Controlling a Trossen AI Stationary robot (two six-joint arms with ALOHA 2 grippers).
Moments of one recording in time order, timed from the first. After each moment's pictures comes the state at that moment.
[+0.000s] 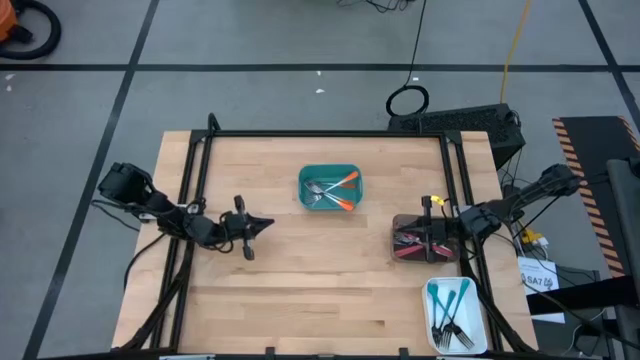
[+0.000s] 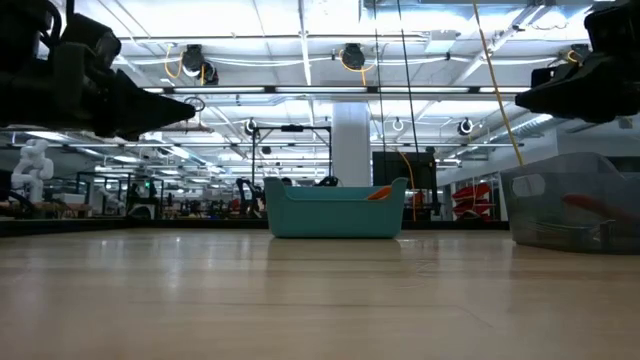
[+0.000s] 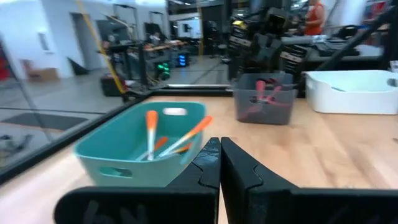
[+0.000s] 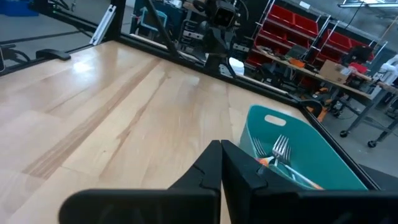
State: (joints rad) left arm -0.40 1.50 0.01 1.52 -0.62 0.07; right arm 0.44 0.31 0.02 0.16 0.42 -0.27
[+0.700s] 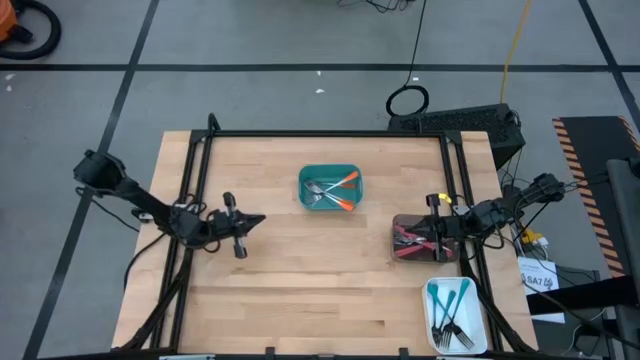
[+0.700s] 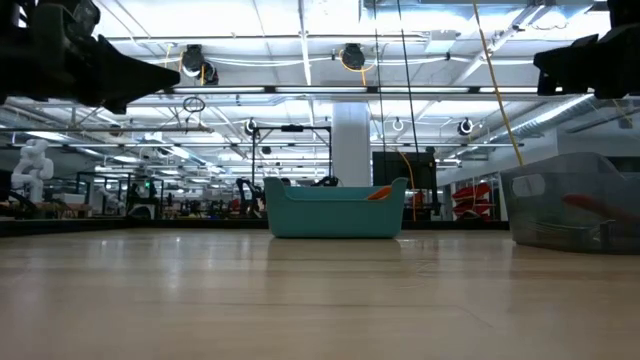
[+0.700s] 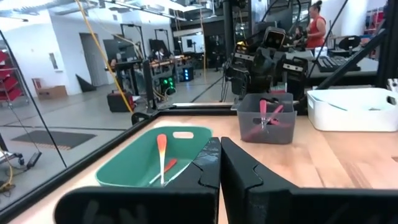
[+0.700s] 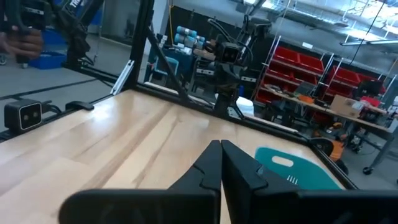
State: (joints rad) left arm -0.48 1.11 0.01 1.23 -0.72 0.17; right arm 0.44 0.02 0.02 0.00 0.34 -0.30
